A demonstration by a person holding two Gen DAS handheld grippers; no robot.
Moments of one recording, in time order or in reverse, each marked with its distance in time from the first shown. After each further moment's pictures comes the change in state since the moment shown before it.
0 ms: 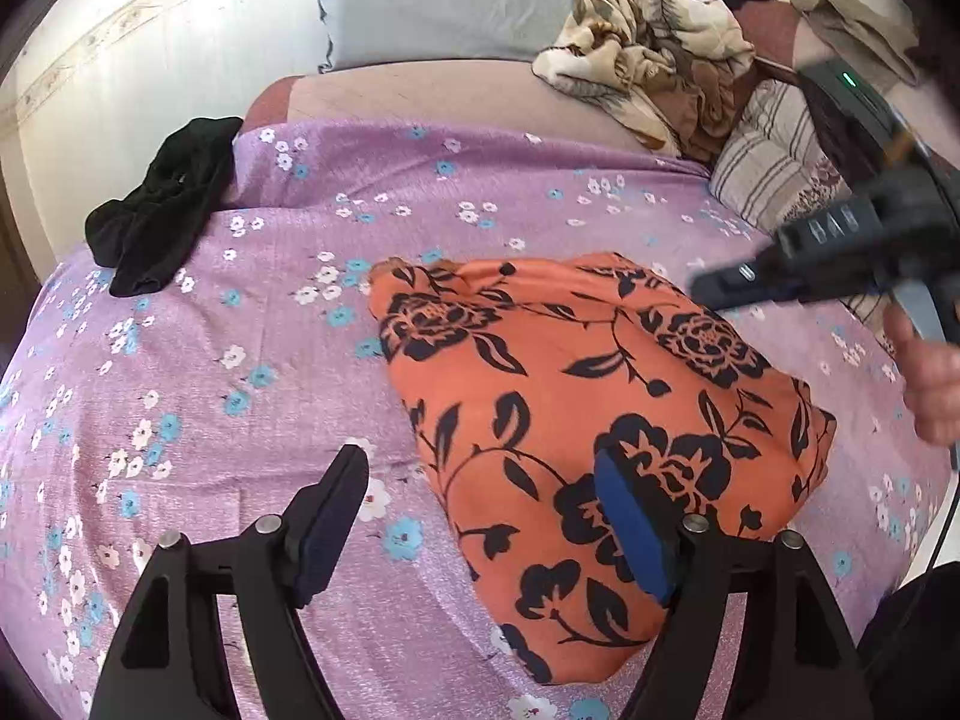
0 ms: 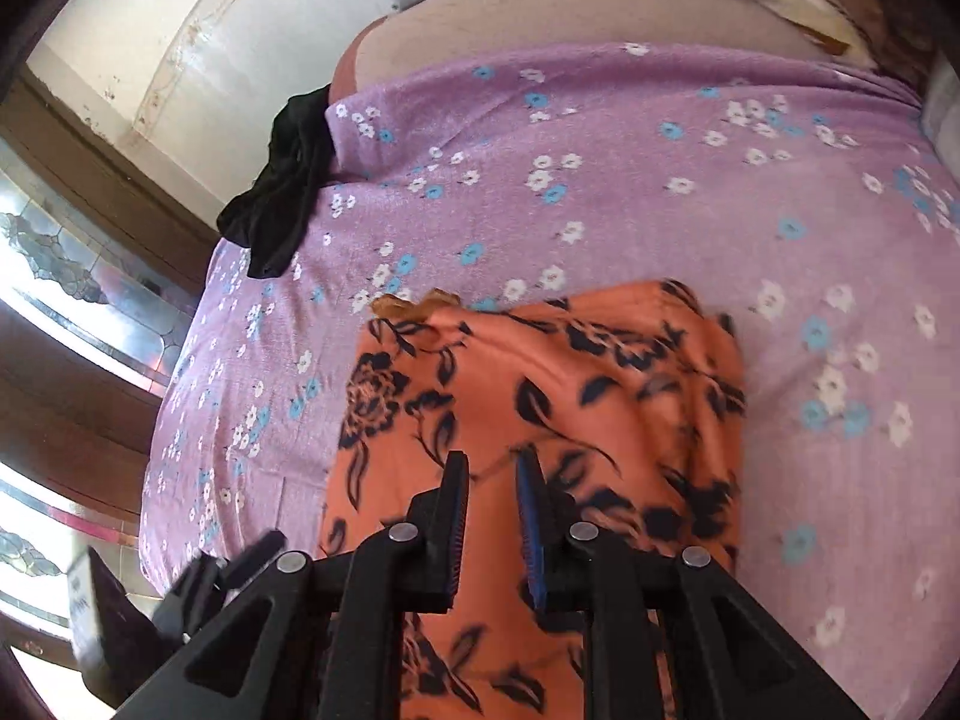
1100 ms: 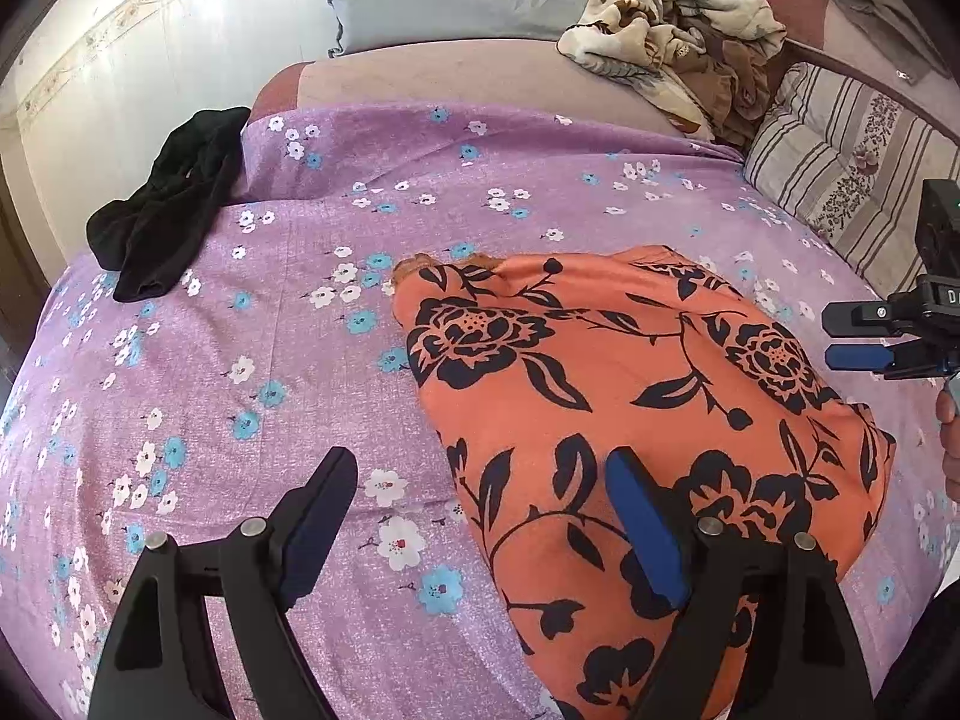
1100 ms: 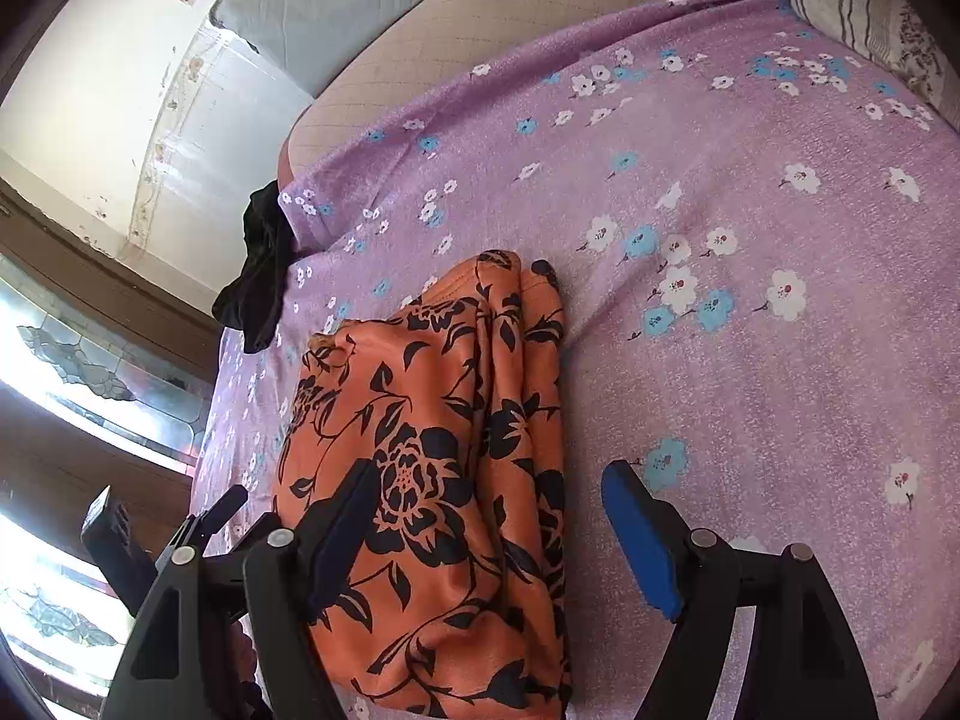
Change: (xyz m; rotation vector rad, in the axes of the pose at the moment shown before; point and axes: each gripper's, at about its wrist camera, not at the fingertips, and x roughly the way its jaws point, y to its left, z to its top) left arm 0.039 0.006 0.016 0.023 0.047 0.041; right arm -0.008 -0.098 -0.032 0.186 -0.096 0.147
